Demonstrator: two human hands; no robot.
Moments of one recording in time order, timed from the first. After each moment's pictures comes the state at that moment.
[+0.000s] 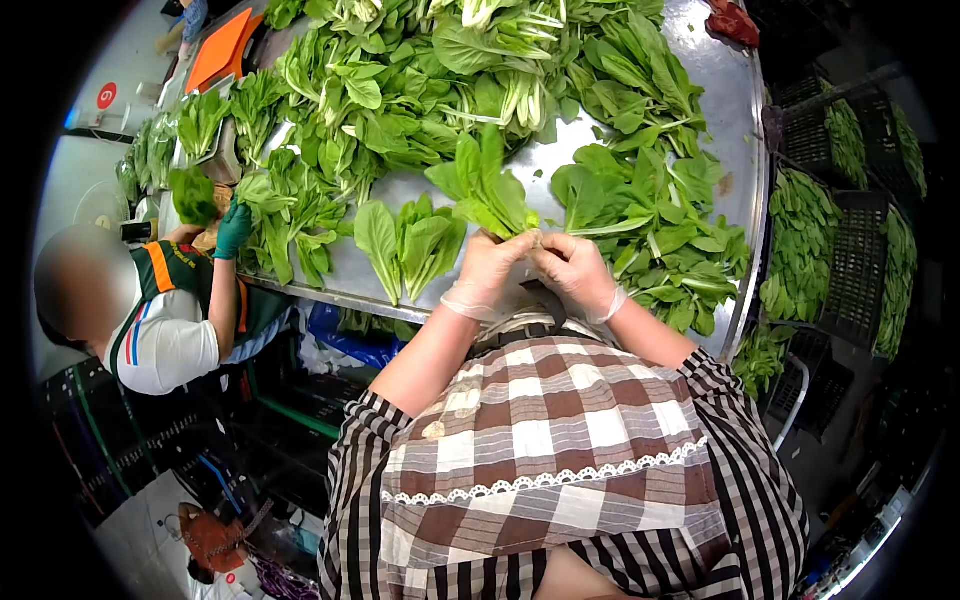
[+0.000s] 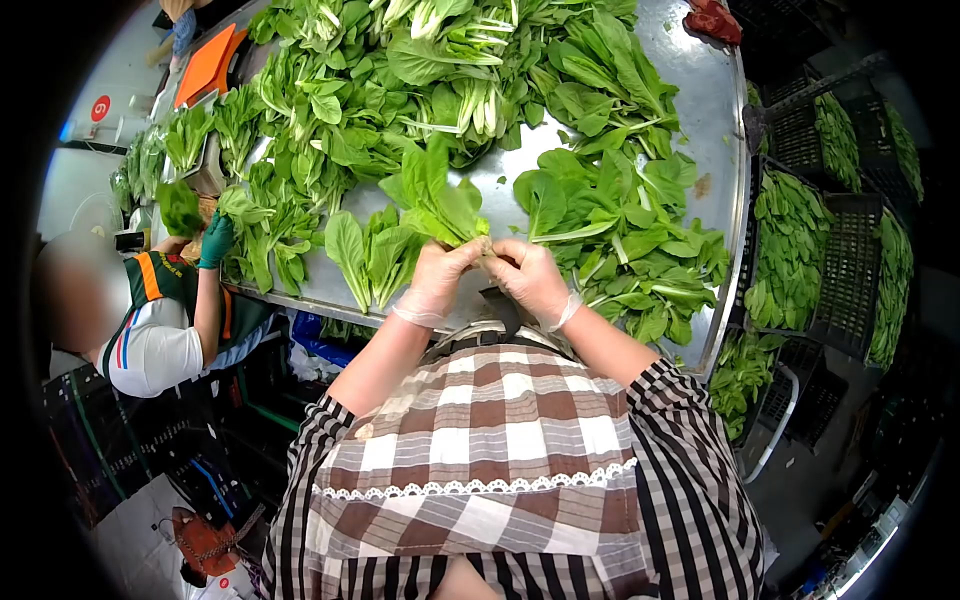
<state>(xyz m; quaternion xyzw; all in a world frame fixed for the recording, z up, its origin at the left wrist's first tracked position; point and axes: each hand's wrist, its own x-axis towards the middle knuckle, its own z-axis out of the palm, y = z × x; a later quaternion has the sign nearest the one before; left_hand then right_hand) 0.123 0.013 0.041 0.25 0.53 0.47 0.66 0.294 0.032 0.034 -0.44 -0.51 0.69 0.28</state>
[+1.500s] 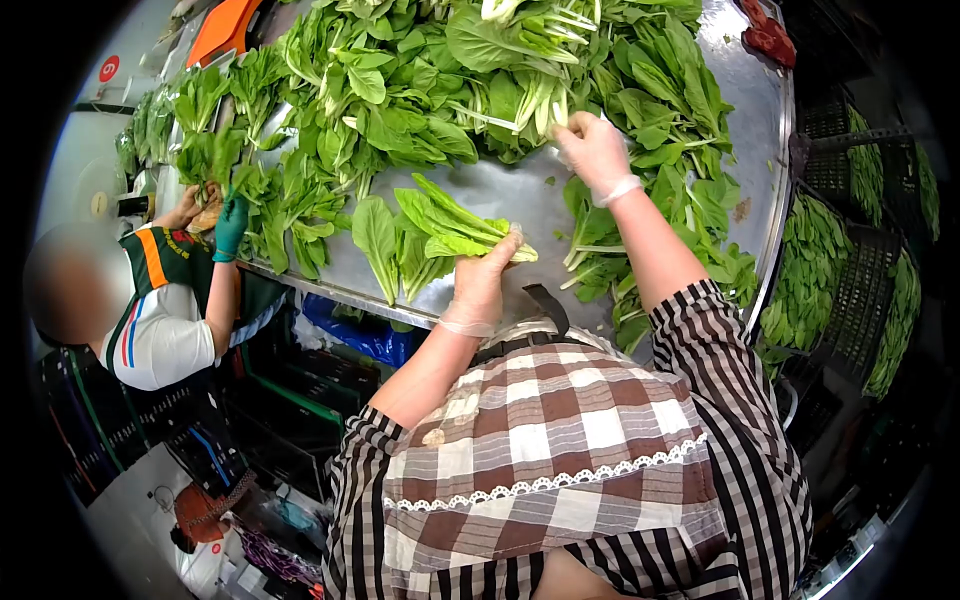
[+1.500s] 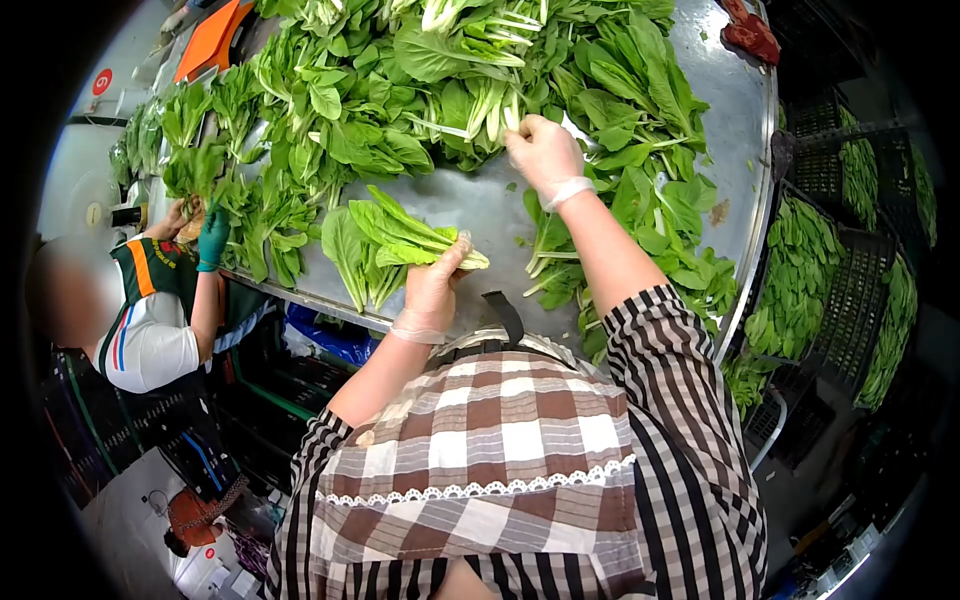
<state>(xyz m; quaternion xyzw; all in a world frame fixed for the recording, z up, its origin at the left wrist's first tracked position) 0.104 0.004 0.042 0.10 0.57 0.56 0.59 0.240 0.199 0.031 -0.60 -0.66 0.40 0.21</state>
